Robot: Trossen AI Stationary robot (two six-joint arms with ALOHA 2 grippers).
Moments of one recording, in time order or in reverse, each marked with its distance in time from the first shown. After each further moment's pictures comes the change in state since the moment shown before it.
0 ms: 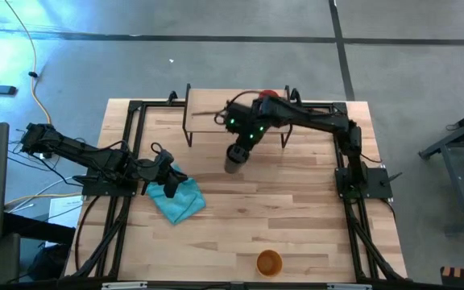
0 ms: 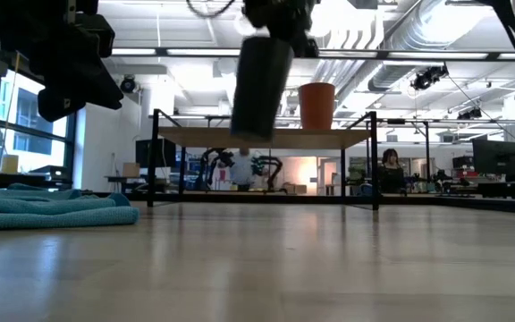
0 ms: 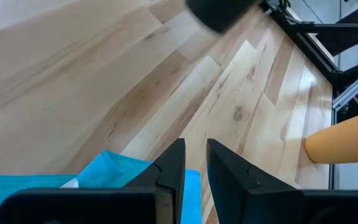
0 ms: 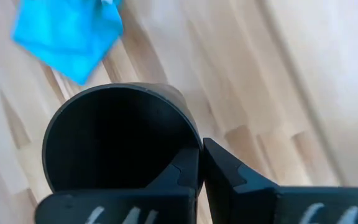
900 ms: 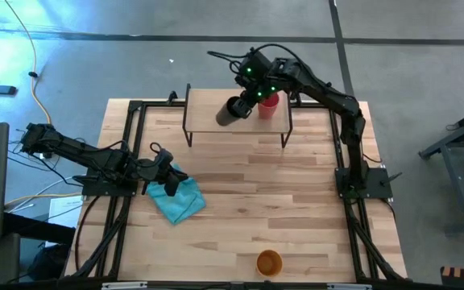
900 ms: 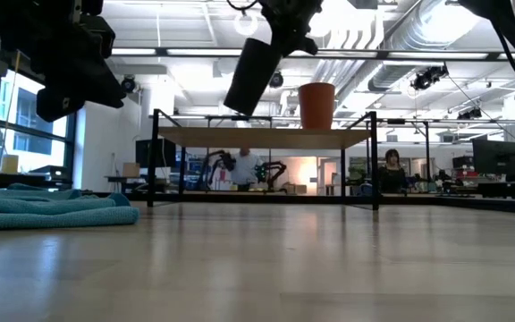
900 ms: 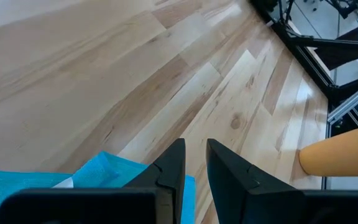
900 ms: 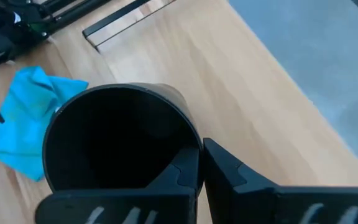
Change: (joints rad) left arm 0.000 0.000 0.000 0.010 -0.019 -0.060; right arm -0.255 -0.006 0.171 0.102 0.026 -0.134
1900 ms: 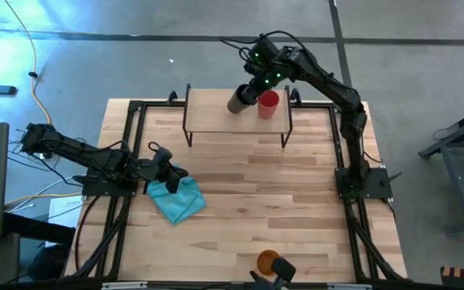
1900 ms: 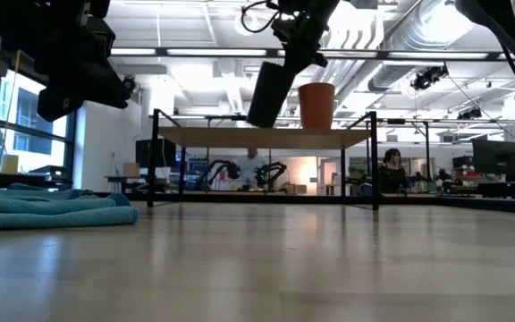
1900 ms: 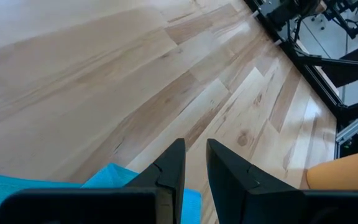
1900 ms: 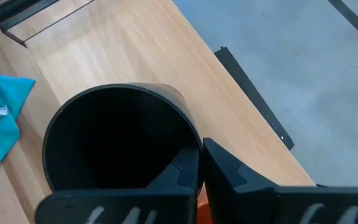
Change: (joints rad) left arm 0.000 0.000 0.000 0.001 -0.072 -0.029; right arm -0.140 0.022 0.000 -0.026 -0.002 -0.105
